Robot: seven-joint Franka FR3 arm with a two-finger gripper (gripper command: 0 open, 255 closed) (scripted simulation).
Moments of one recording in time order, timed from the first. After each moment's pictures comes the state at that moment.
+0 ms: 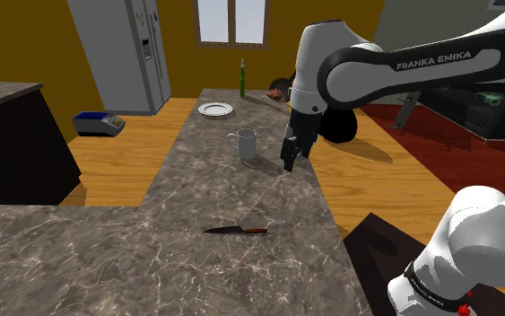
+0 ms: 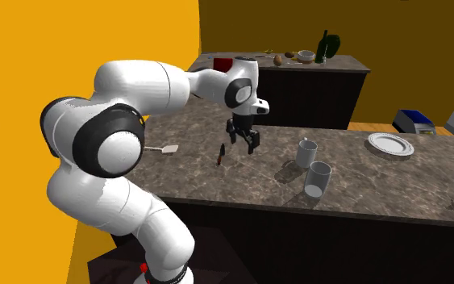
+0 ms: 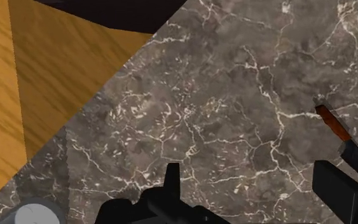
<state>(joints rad) 0.20 -0.44 0.14 -2.32 0.07 1.90 0.13</state>
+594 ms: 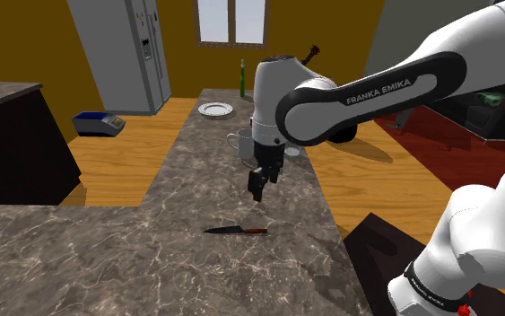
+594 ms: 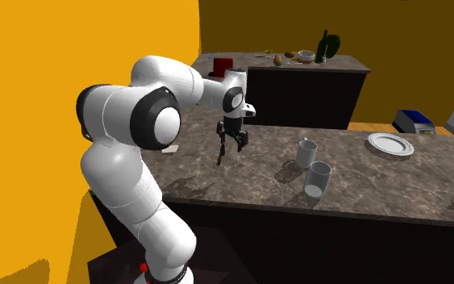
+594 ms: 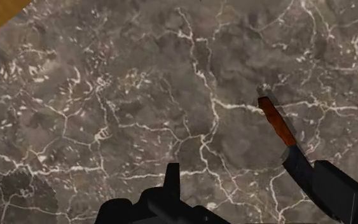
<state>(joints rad) 0.27 -0.20 0.24 -2.25 0.09 2.04 0.15</state>
